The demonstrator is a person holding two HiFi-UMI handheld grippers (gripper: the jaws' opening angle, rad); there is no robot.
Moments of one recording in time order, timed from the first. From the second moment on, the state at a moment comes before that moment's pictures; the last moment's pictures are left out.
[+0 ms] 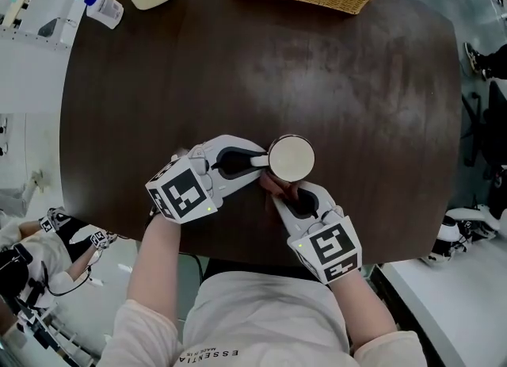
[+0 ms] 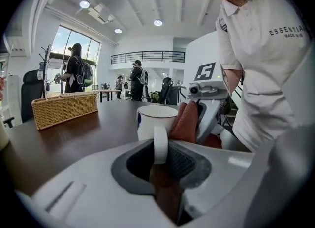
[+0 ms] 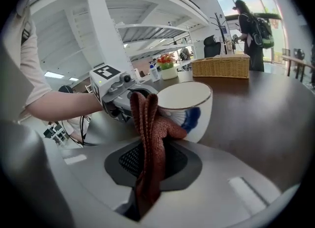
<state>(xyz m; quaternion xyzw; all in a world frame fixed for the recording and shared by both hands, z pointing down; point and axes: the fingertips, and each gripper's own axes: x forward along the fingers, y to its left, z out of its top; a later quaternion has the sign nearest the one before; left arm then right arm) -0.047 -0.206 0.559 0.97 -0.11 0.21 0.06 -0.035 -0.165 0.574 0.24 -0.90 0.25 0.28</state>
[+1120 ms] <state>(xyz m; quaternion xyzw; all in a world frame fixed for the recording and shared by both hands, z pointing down) -0.048 -0.207 0.561 0.97 -0.11 0.21 0.06 0.038 -0.269 0.567 0.33 -0.87 0.18 0.32</state>
